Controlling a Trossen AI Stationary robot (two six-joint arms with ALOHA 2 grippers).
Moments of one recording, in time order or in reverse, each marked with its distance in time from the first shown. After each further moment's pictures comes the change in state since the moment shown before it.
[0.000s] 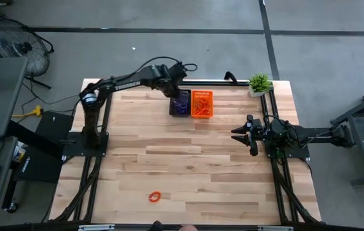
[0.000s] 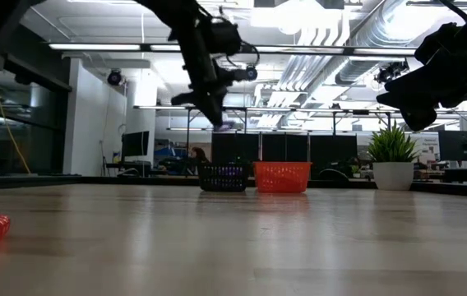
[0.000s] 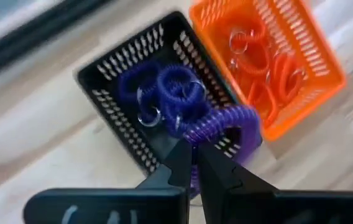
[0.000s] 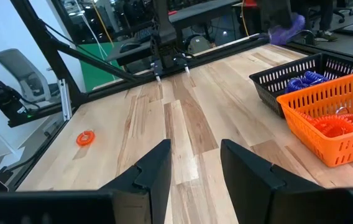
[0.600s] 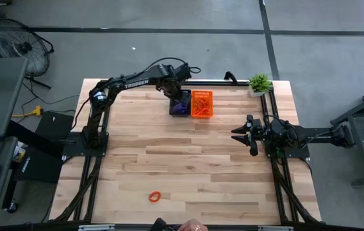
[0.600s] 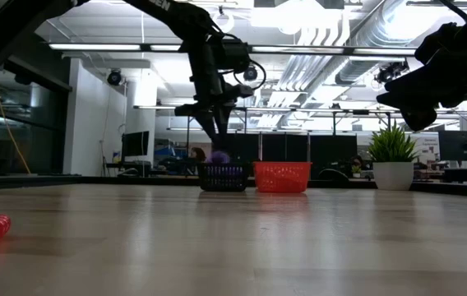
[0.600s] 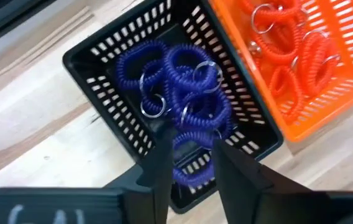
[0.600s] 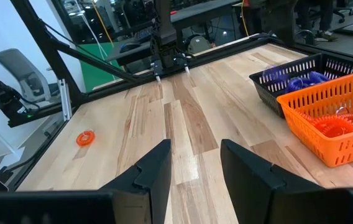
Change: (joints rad) left arm 0.021 0.135 0.121 -0.104 0.028 -0.007; right arm 0.000 0.000 0.000 0.000 0.000 0.000
